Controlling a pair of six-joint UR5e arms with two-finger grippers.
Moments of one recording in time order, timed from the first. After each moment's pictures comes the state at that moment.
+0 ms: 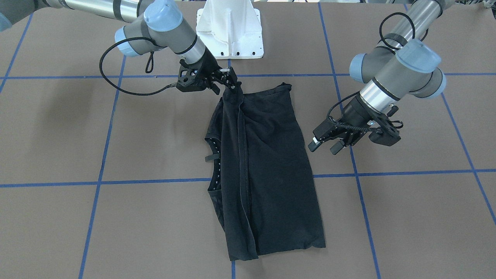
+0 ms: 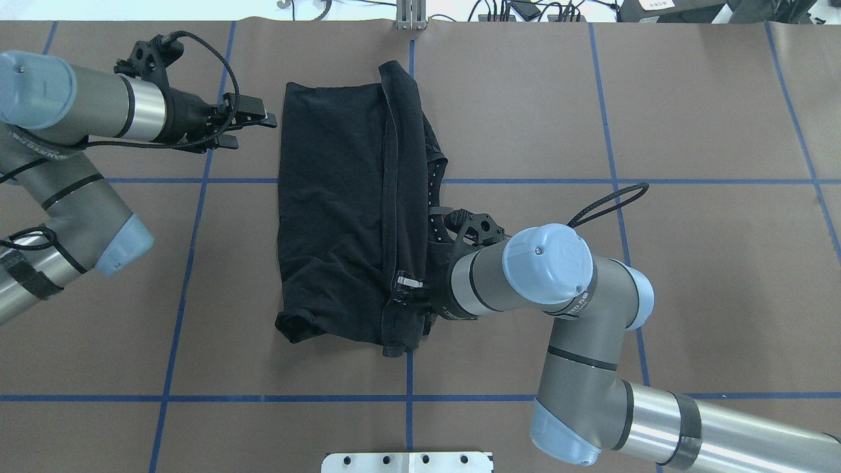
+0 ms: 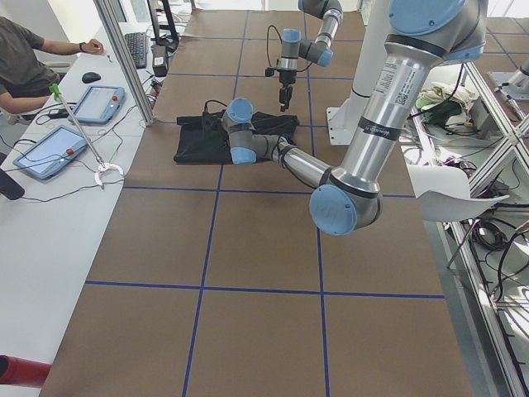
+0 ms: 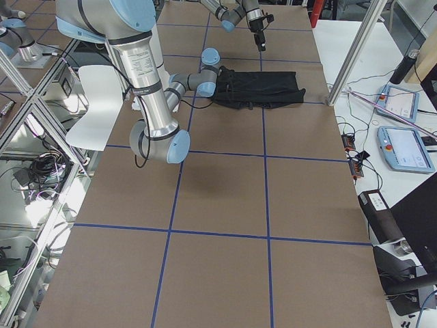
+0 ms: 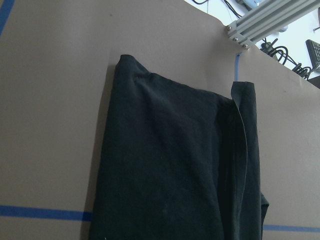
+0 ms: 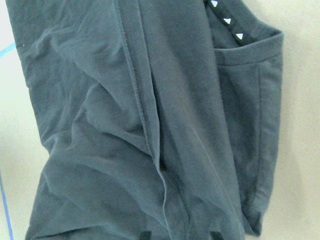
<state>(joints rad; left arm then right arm) -0.84 -1.96 -1.56 -2.54 -2.04 -1.50 0.38 -1.06 1.73 -1.02 1.85 1.73</state>
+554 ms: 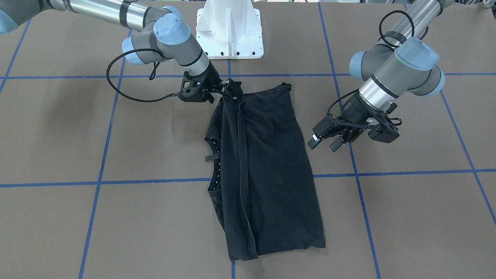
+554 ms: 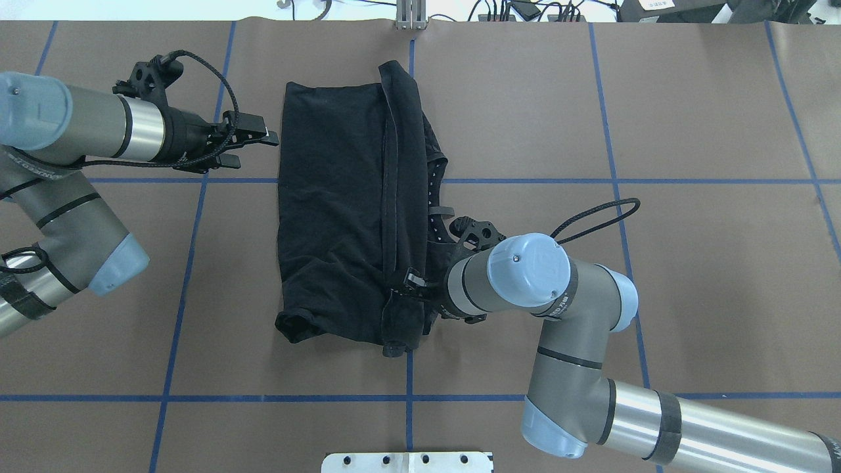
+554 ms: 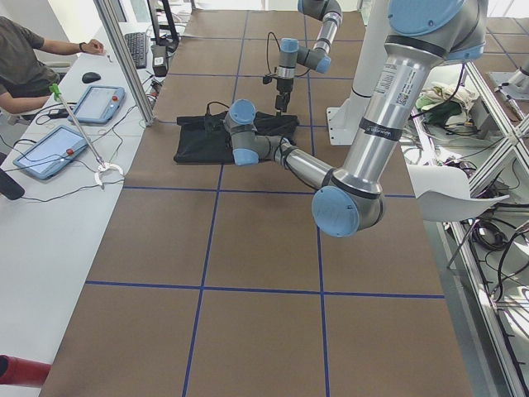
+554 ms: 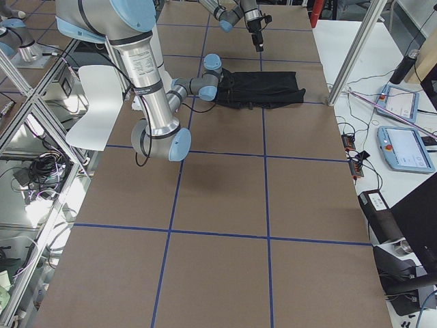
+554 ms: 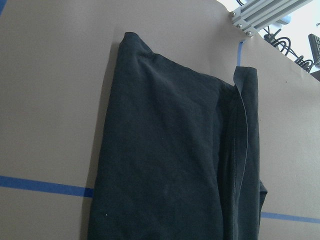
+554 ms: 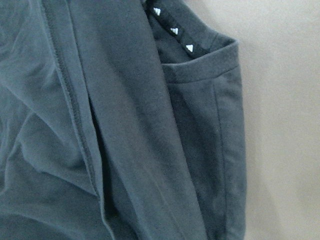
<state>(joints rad) -0.84 -1.95 -1.57 -2.54 -2.03 -1.51 0.37 -1.04 1.65 -1.03 1.82 1.74</state>
